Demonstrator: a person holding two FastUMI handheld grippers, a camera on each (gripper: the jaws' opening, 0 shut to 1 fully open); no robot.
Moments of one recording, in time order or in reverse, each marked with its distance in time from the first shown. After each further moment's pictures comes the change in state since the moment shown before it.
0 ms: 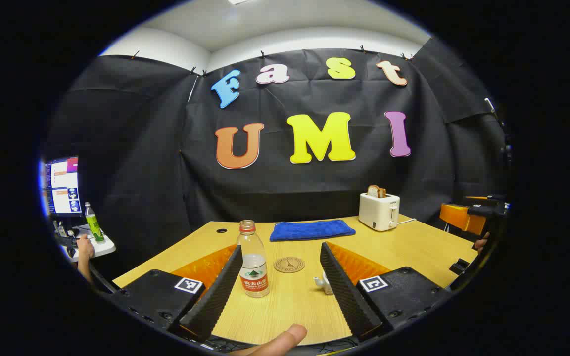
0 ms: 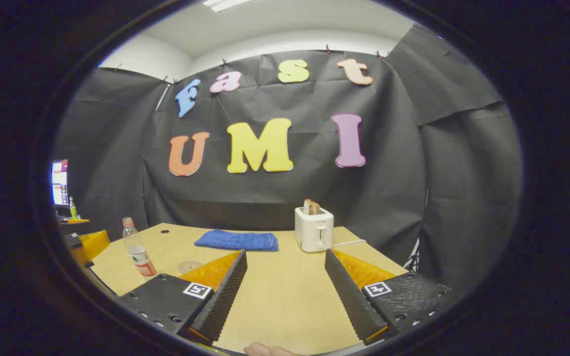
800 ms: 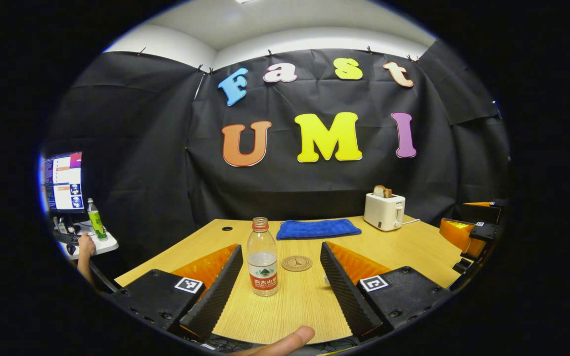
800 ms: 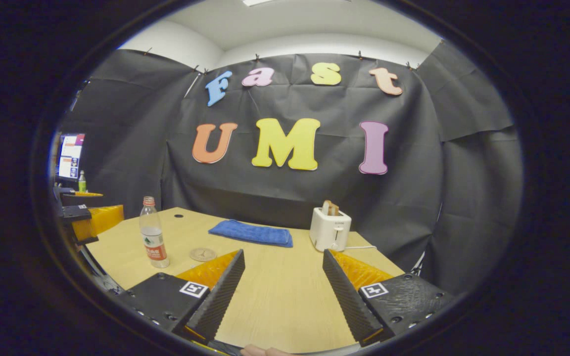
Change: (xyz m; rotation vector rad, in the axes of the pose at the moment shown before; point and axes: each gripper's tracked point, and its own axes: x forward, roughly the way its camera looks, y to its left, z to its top) left arm -0.002 0.014 0.000 -0.018 0.008 0.015; right arm -0.006 0.027 -0.021 -0.114 0.031 0.060
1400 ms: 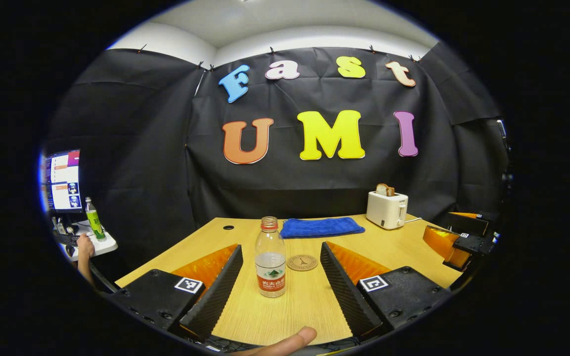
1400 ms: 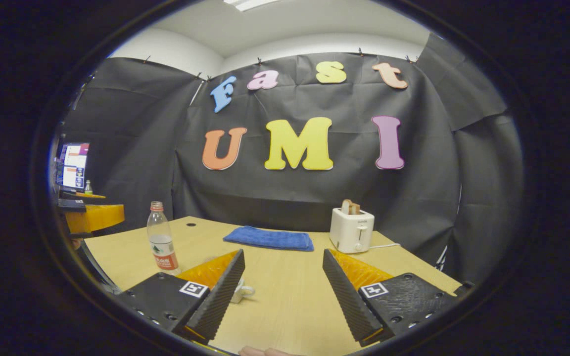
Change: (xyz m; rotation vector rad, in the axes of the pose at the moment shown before) left arm 0.009 0.027 0.000 0.009 0.007 0.004; right arm 0.045 0.046 -0.013 0.065 -0.060 0.087
